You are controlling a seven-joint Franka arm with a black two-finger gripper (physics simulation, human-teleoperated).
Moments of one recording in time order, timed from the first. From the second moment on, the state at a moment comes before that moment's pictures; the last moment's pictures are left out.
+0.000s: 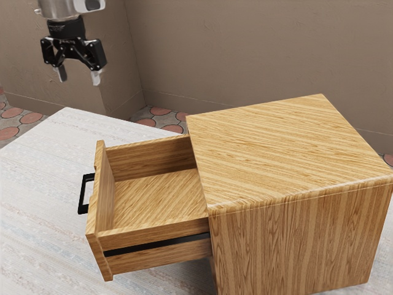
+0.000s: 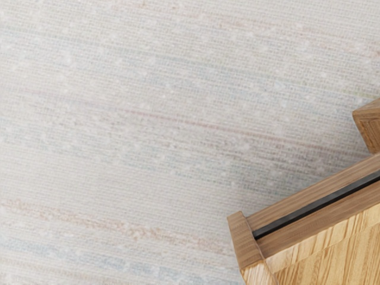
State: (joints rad) arm 0.17 0.03 -0.09 -1.38 0.04 1.36 -0.10
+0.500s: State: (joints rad) arm 0.05 0.01 -0.10 -1.05 0.05 1.15 -0.11
